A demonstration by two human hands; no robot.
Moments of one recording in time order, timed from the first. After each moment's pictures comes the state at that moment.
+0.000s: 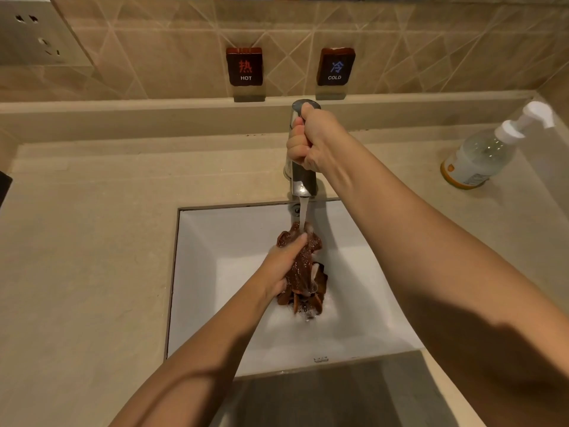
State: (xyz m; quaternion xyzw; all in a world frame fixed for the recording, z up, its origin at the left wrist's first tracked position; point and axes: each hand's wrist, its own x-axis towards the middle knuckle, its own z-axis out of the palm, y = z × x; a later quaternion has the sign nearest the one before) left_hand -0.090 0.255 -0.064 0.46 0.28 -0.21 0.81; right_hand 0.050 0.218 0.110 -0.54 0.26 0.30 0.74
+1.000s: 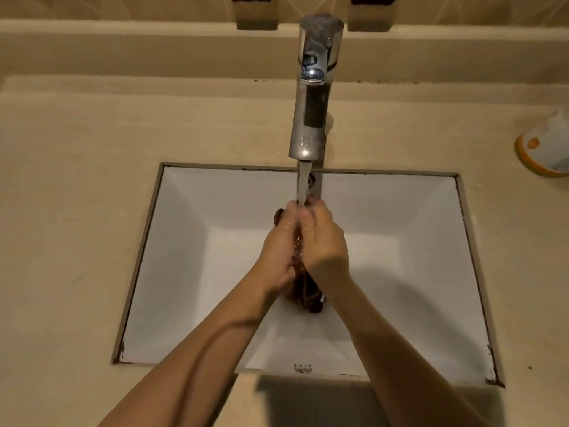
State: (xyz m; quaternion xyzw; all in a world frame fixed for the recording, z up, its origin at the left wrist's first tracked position) left_hand -0.091 0.227 -0.077 0.37 0.34 -0.12 0.86; right_hand -0.066 0.156 -0.073 -0.83 0.00 0.20 0.51
